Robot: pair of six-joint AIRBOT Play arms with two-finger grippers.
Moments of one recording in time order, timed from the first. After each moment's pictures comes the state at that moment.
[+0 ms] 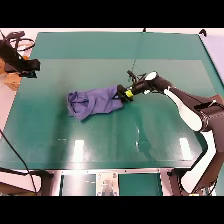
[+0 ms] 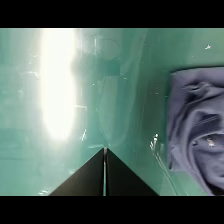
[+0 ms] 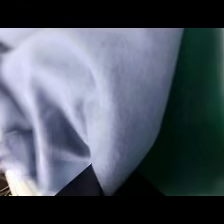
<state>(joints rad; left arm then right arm) 0.11 -1.63 1.87 1.51 -1.58 -1.54 0.24 -1.94 1.53 -0.57 1.14 1.38</state>
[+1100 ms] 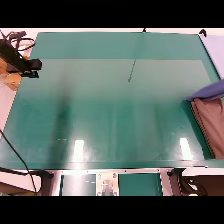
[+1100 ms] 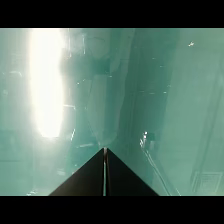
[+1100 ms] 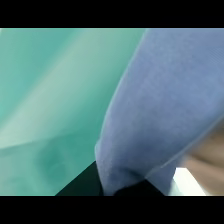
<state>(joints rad) 0.11 -1.63 1.87 1.46 -1.59 -1.54 -0.95 -1.58 2.00 -0.95 1.66 1.70</state>
